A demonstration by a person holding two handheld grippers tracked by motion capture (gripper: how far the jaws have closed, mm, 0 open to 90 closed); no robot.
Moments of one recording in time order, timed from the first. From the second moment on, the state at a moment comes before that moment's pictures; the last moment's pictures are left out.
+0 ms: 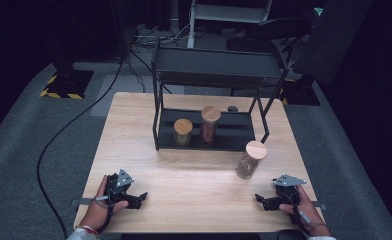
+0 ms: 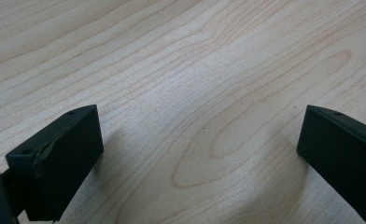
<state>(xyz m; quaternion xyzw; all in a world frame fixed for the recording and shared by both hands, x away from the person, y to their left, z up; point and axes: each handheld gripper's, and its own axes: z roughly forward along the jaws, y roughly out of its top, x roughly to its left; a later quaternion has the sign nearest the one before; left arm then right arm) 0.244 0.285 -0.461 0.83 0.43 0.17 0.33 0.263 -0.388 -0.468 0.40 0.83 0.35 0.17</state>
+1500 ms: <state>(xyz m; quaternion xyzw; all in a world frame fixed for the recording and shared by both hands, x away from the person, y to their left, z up) 0.244 0.285 -0.461 0.83 0.43 0.17 0.33 0.245 -0.374 -0.440 0.41 0.81 0.36 0.23</state>
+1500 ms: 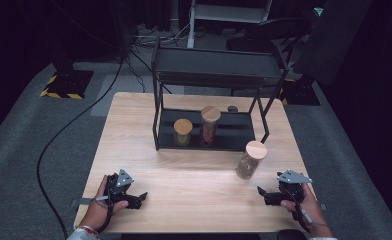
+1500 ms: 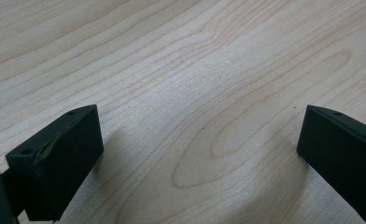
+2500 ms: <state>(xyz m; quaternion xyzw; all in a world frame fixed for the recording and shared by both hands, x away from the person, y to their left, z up) 0.244 0.285 -0.461 0.83 0.43 0.17 0.33 0.247 -0.362 -0.417 0.41 0.80 0.37 0.22</state>
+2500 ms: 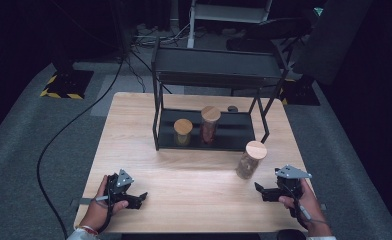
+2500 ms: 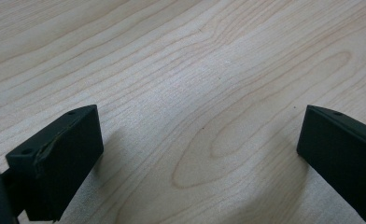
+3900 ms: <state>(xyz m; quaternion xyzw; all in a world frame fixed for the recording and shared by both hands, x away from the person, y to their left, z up) 0.244 0.285 -0.461 0.83 0.43 0.17 0.33 0.274 -0.341 -0.397 0.41 0.80 0.40 0.20</state>
